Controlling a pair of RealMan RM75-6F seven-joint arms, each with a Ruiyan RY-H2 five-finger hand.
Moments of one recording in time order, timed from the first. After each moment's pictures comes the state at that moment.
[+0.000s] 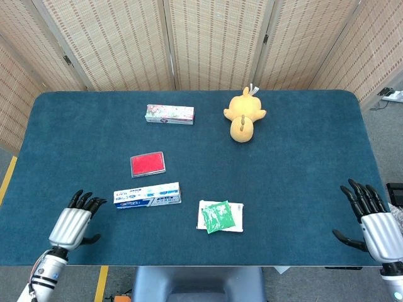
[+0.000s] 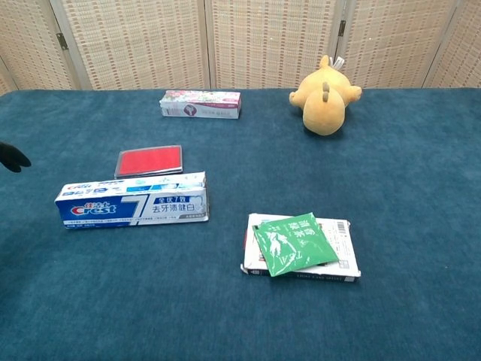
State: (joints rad) left arm -0.28 -1.18 -0.04 -1.93 1.31 1.20 0.53; right arm 0.04 -1.07 -0.01 -1.58 -1.68 1.59 0.11
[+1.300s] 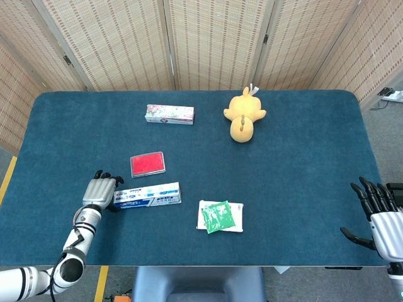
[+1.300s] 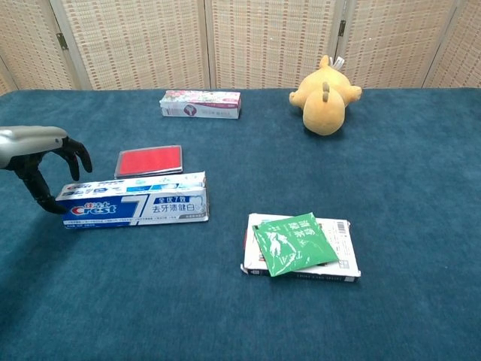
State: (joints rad) left arm -0.71 -1.37 -0.21 -1.75 0.51 1.05 0.79; right arm 0.03 -1.06 0.01 -1.58 -1.63 1.58 0.11
